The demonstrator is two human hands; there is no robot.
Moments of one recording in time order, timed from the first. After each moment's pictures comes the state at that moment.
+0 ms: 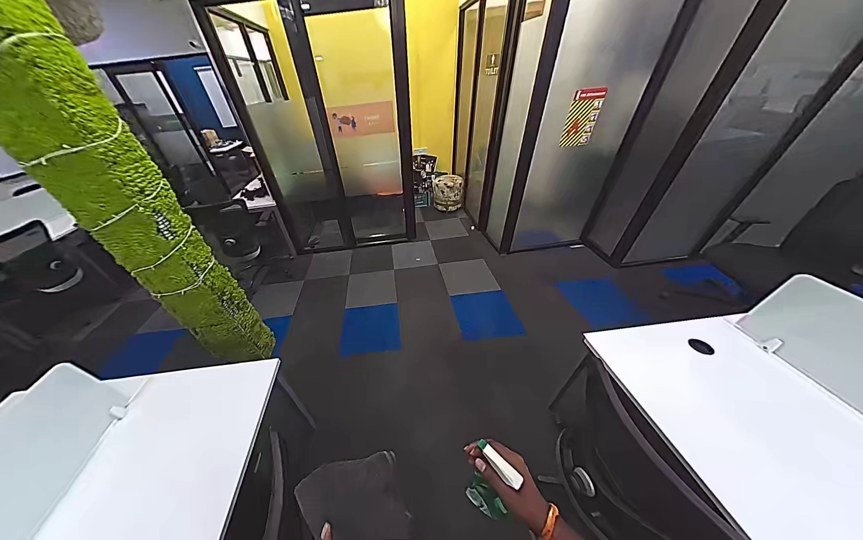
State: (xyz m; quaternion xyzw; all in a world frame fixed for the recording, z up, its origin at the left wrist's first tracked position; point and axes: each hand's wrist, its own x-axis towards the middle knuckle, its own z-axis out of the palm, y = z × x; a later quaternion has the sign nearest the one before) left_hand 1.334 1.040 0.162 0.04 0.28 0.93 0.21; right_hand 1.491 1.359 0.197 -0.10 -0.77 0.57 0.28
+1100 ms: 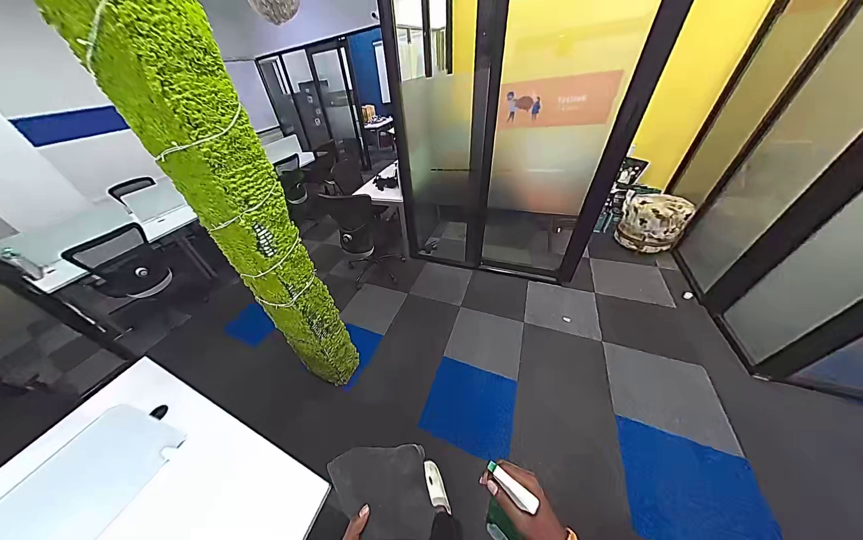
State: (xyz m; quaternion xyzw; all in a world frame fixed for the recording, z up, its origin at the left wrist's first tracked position) left_hand 0.764 1.315 0.182 -0.12 0.34 0.93 0.02; right_hand 0.774 1.626 0.168 0.12 -0.79 0.58 0.18
